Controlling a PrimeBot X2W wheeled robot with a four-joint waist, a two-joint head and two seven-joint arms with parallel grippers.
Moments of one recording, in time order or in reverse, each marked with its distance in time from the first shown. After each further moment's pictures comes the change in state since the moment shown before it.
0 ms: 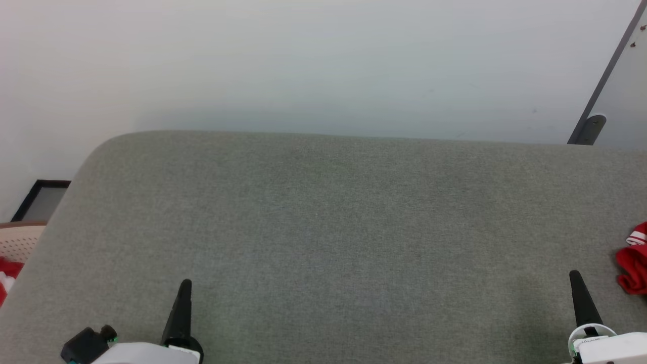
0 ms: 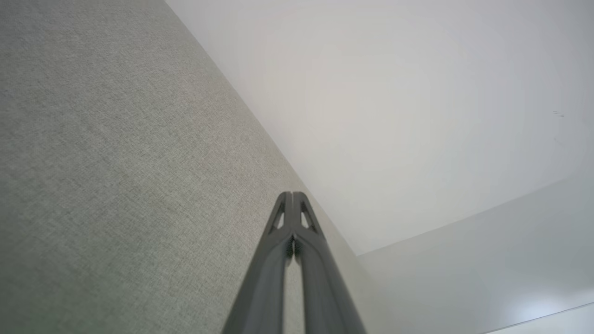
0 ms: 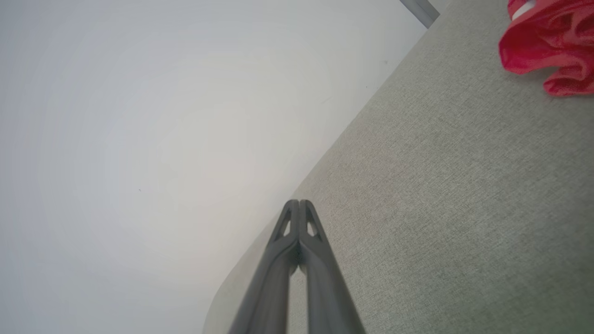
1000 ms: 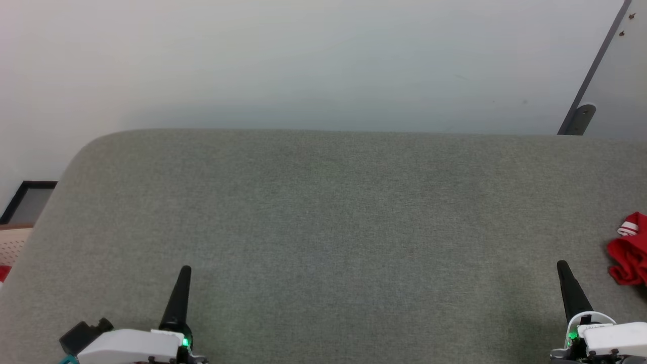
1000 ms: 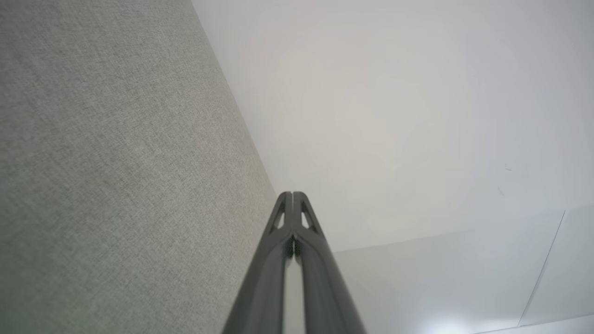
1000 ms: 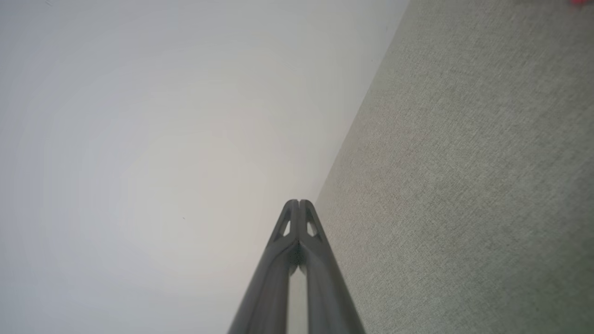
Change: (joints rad) left arm -0.055 -0.012 0.031 0.021 -0.272 0.000 0.079; right arm -0.044 0.030 -0.005 0.018 0.248 0.000 0.075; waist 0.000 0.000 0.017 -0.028
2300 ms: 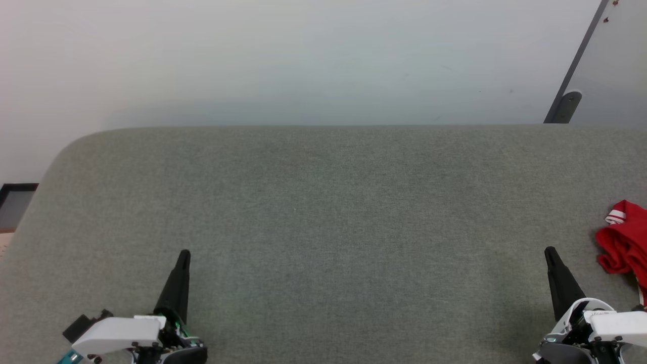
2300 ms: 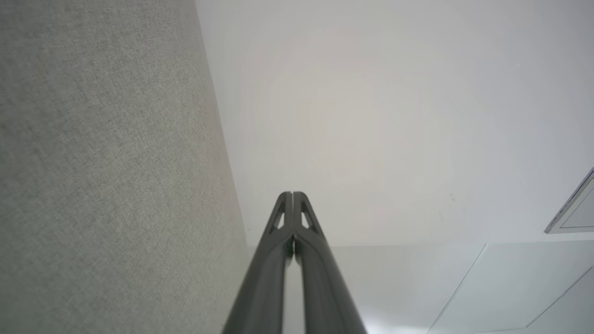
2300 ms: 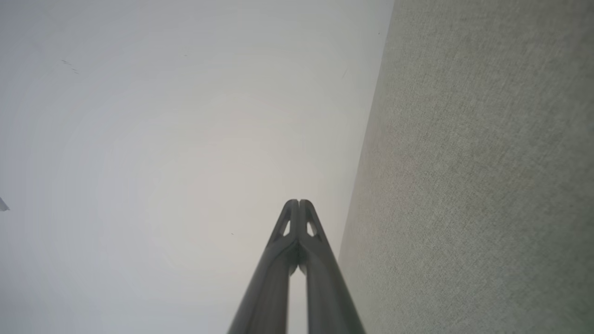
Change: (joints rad) left arm -0.056 -0.012 0.034 0.024 -0.264 0.000 0.080; right arm -0.048 0.027 -0.005 0.019 0.245 0.000 0.076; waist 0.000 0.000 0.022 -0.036
